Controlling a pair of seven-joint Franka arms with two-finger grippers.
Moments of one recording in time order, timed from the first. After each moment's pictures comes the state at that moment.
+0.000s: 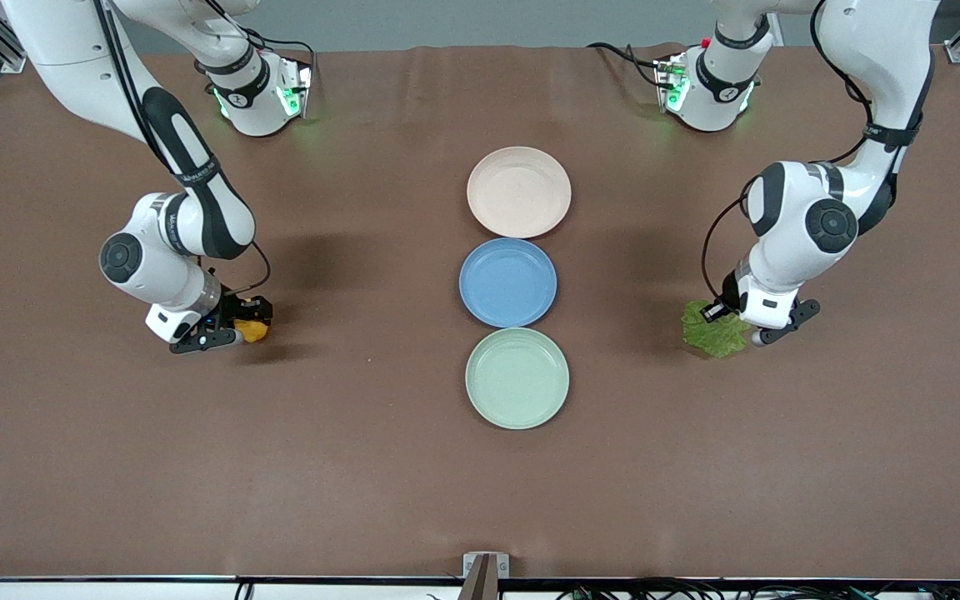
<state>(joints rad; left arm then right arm) -0.08 0.28 -0.07 -2.26 -0.07 2.57 -0.61 0.11 0.41 -0.03 -2.23 0.24 2.61 -0.29</state>
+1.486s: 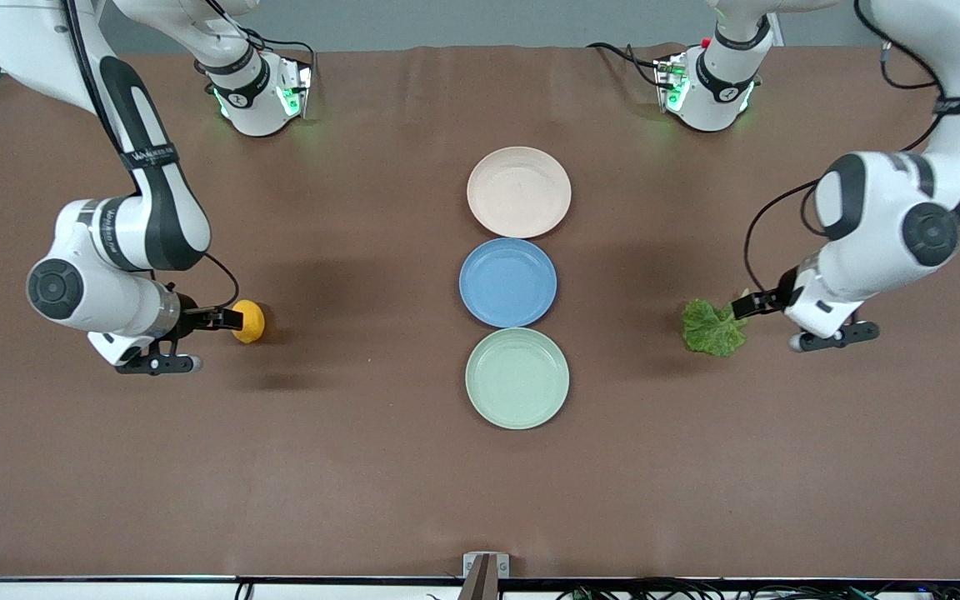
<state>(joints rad) 0.02 0.16 -0.07 -2.01 -0.07 2.12 -0.17 0.11 0.35 -0.06 -1.85 0.05 2.02 0.02</state>
